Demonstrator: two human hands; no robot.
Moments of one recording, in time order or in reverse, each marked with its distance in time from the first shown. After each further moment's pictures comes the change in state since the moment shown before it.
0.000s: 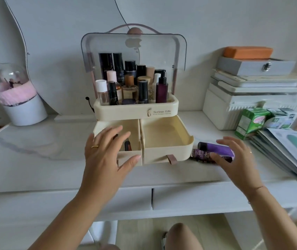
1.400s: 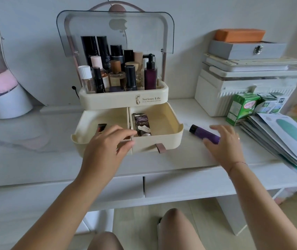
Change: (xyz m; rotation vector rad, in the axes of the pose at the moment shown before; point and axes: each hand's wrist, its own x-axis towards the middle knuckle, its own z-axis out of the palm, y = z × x) left_hand 0.011 0.015 0.012 -0.172 -0.083 0.059; right_hand 0.017 0.006 0.013 -0.126 -0.039 0.200
